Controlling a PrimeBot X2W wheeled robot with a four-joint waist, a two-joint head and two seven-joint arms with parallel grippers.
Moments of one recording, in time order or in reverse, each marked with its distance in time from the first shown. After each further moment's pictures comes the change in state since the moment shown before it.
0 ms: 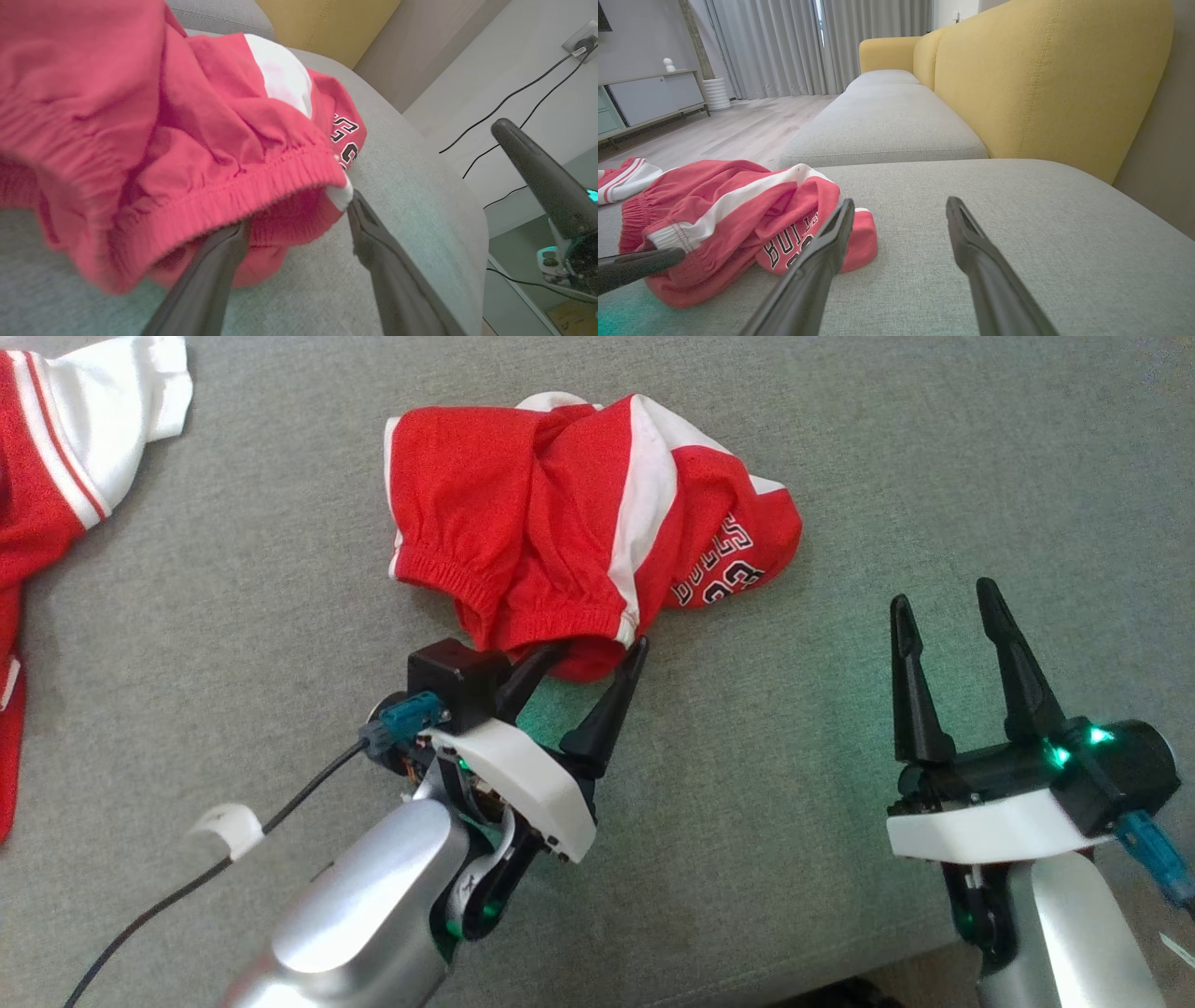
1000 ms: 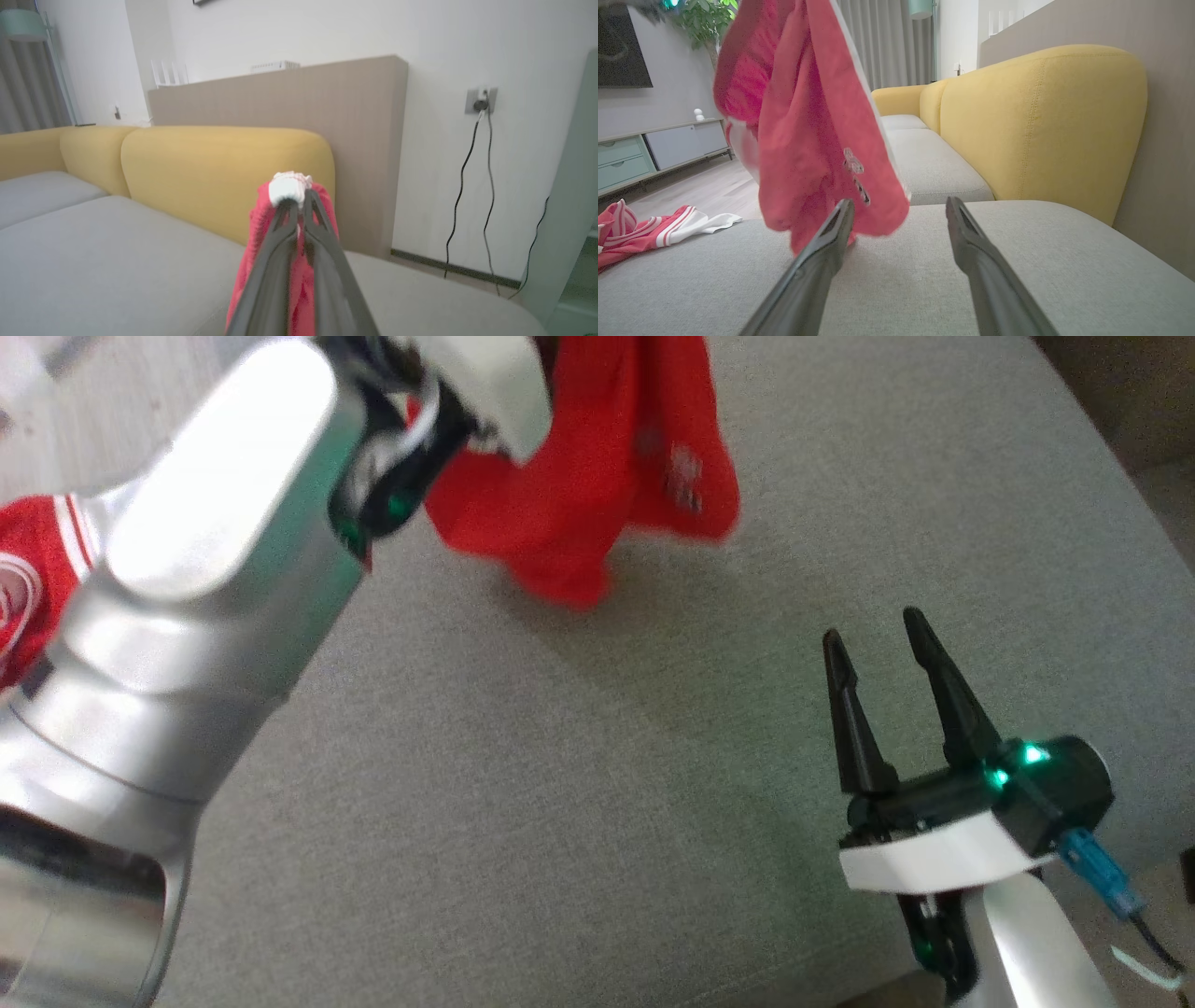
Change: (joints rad) left arm -0.662 0.021 0.022 0.221 0.019 -0.182 0.073; right arm 0.001 -0.001 0.104 0.021 0.026 0.000 0.000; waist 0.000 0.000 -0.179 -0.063
